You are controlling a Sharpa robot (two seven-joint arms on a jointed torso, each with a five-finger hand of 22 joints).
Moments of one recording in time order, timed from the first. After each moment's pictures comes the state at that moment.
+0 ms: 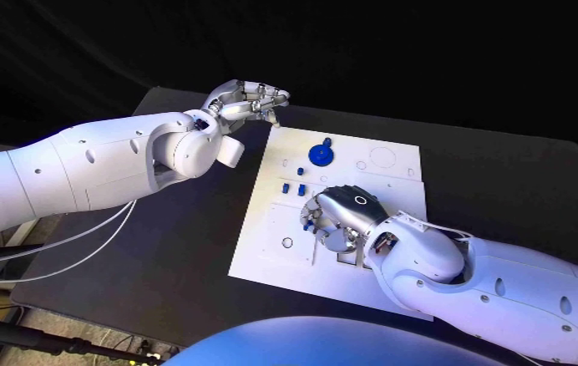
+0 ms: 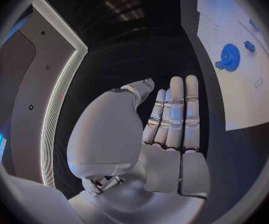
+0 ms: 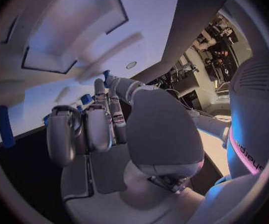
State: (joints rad) left arm 1.22 -0.91 -0.05 1.46 -0.10 -0.19 0.36; left_hand 1.41 -0.19 0.51 0.14 0.11 0.87 0.22 0.27 0.25 0.78 0.16 0.63 0.07 1.03 0.08 0.98 0.33 0.17 0.92 0.16 0.70 0.72; right arm 1.05 -0.66 -0.17 1.76 -1.74 -0.43 -0.31; right_hand 1.40 -0.17 0.63 0.01 0.11 1.09 0.12 0.23 0.49 1.22 0.10 0.14 0.15 1.46 -0.02 1.32 1.18 0.05 1.46 0.08 1.40 1.31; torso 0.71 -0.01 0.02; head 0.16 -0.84
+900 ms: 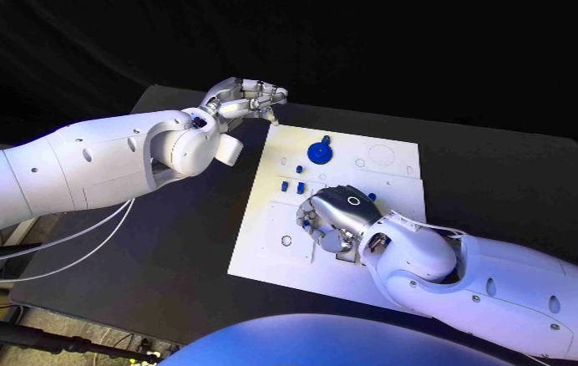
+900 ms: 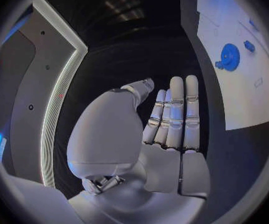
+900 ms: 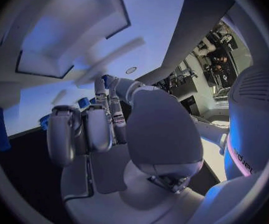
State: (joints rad) left arm 1.22 -0.91 -0.05 1.46 -0.10 -0.19 0.36; left_hand 1.41 -0.19 0.51 0.14 0.11 0.86 0.22 0.26 0.25 0.77 0.16 0.63 0.07 1.03 0.08 0.98 0.33 0.17 0.92 0.16 0.69 0.72; right arm 1.04 -0.64 -0.17 1.75 -1.80 -0.40 -0.31; right_hand 1.39 -0.17 0.62 0.01 0.12 1.09 0.12 0.23 0.50 1.23 0.10 0.14 0.16 1.47 -0.02 1.32 1.17 0.05 1.46 0.08 1.40 1.31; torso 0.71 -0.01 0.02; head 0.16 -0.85
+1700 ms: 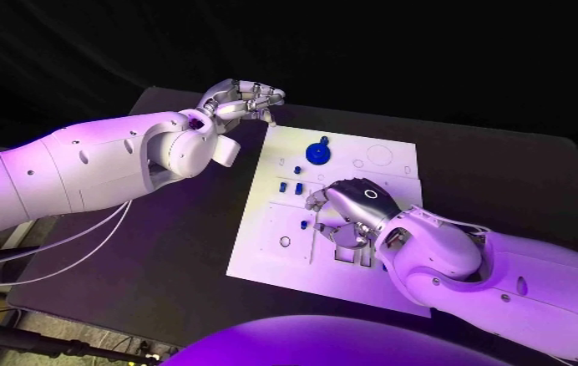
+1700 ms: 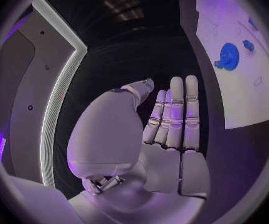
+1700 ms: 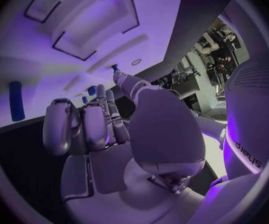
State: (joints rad) left arm 1.22 -0.91 -0.05 1.46 -0.10 -0.19 0.35; left_hand 1.41 -0.19 0.51 0.14 0.11 0.86 0.22 0.26 0.25 0.77 0.16 0.63 0.07 1.03 0.08 0.98 0.33 0.17 0.92 0.16 0.69 0.72; right arm 1.09 -0.73 -0.17 1.82 -1.78 -0.43 -0.31; right_hand 1.32 -0.23 0.50 0.05 0.13 0.94 0.14 0.14 0.47 0.99 0.10 0.21 0.21 1.46 0.01 1.28 1.12 0.05 1.45 0.12 1.26 1.31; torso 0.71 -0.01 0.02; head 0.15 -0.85
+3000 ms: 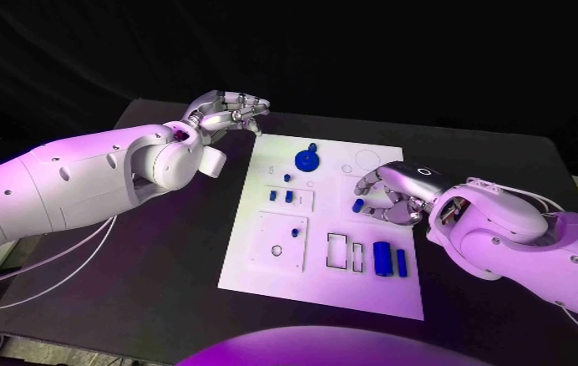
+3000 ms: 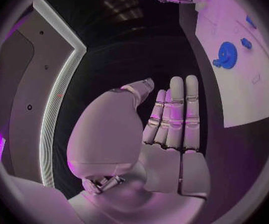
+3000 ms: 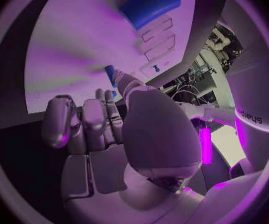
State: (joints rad) left arm 1.22 -0.91 -0.05 1.45 -0.10 -0.18 0.35; left_hand 1.41 -0.19 0.51 0.14 0.11 0.87 0.22 0.26 0.25 0.77 0.16 0.63 0.07 1.03 0.08 0.98 0.33 0.17 0.92 0.16 0.69 0.72; right arm 1.19 -0.95 -0.16 1.80 -1.60 -0.31 -0.23; right_hand 1.44 -0.20 0.34 0.15 0.16 0.93 0.15 0.12 0.42 0.83 0.11 0.41 0.14 1.43 0.02 1.21 0.99 0.06 1.44 0.12 1.18 1.31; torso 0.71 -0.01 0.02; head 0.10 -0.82
